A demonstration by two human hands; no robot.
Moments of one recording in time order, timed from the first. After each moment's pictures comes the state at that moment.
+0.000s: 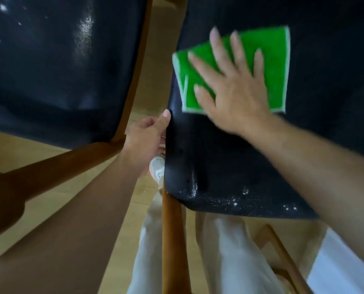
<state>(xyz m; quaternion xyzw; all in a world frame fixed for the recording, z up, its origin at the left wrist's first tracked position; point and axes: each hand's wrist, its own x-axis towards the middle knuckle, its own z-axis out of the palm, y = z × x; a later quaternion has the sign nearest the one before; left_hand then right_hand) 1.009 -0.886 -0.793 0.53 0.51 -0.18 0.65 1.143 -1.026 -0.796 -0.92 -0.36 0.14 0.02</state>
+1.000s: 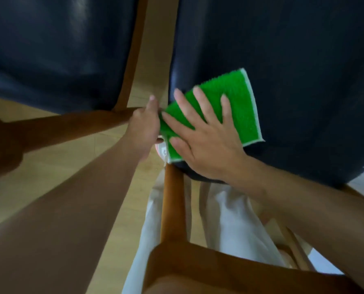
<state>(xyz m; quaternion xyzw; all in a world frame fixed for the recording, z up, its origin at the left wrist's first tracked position) 0.985 -0.896 -0.793 0.58 0.59 -0.23 0.52 1.011 -1.046 -0.782 -0.88 -0.44 0.18 0.05</state>
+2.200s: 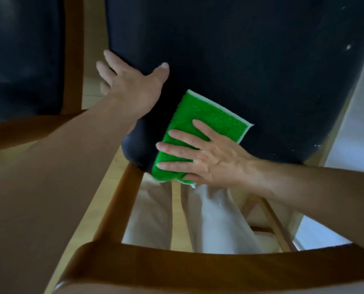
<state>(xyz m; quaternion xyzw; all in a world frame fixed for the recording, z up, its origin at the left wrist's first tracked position) 1.066 -0.955 -0.765 0.76 0.48 -0.29 0.33 1.031 -1.156 -0.780 -0.70 -0.67 0.23 -0.03</state>
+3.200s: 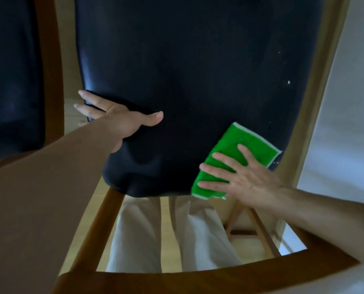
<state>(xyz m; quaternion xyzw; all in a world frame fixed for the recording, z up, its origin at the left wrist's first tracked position) 1.086 -0.963 -0.788 0.70 0.53 -0.33 0.35 1.063 -1.269 -0.755 -0.68 -0.54 0.47 -0.13</state>
